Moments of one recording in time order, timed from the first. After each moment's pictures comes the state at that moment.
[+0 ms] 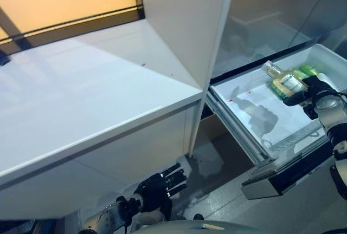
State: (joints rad) left arm 0.09 0.37 -0.39 0.66 -0.97 0.25 -0.50; right arm -0.81 -0.91 0.41 1.05 -0.03 0.29 0.03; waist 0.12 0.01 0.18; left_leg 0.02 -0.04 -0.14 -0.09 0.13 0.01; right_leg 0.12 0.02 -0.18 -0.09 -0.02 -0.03
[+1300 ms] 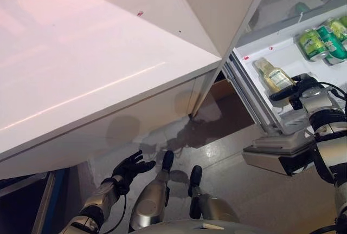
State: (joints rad) left arm -0.13 0.33 -0.26 0.96 -0.64 -0.03 -0.18; right arm -0.94 -0.78 0.37 1.03 0.02 0.37 -0.02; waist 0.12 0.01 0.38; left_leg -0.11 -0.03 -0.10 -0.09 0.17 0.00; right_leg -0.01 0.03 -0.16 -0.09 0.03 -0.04
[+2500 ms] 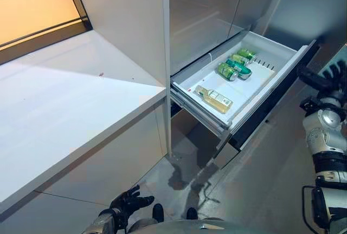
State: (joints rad) left arm 0.04 0.25 -0.20 1.08 -0.47 0.00 -0.18; right arm -0.43 -0.62 -0.19 0.60 0.82 -0.11 -0.45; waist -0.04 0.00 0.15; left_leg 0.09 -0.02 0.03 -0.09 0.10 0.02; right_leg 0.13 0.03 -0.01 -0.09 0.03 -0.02
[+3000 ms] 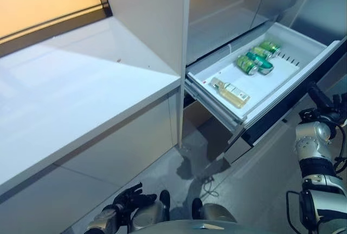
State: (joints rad) left arm -0.07 0.26 -0.25 1.07 -0.49 0.00 -0.15; right arm -0.47 -0.56 -0.26 0.70 1.03 -0.27 -0.57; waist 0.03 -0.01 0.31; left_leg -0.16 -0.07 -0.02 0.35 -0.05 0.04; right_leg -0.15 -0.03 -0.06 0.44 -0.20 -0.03
